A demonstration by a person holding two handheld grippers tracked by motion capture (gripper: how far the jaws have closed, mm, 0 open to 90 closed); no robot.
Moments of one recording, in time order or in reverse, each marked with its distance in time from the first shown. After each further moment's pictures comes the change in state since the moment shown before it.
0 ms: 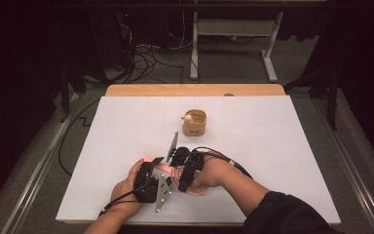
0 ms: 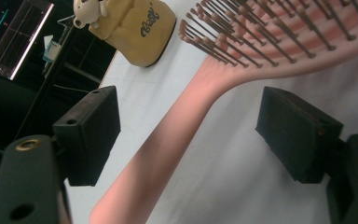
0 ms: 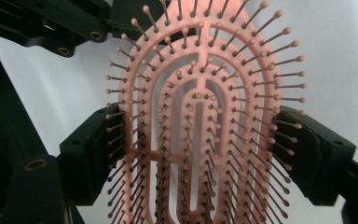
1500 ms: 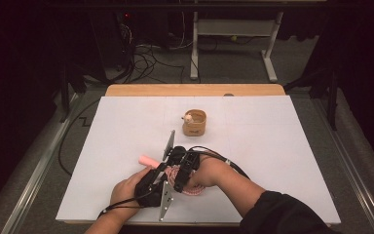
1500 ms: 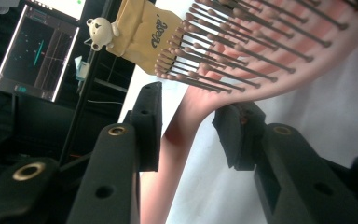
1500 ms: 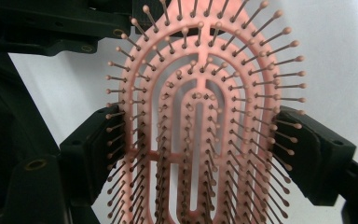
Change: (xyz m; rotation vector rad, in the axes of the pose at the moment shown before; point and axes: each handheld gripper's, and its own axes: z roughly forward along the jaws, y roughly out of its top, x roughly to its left) left arm -0.012 0.004 -0.005 -0.003 0.101 0.161; right arm 0.005 0.009 -0.004 0.012 0.018 0.033
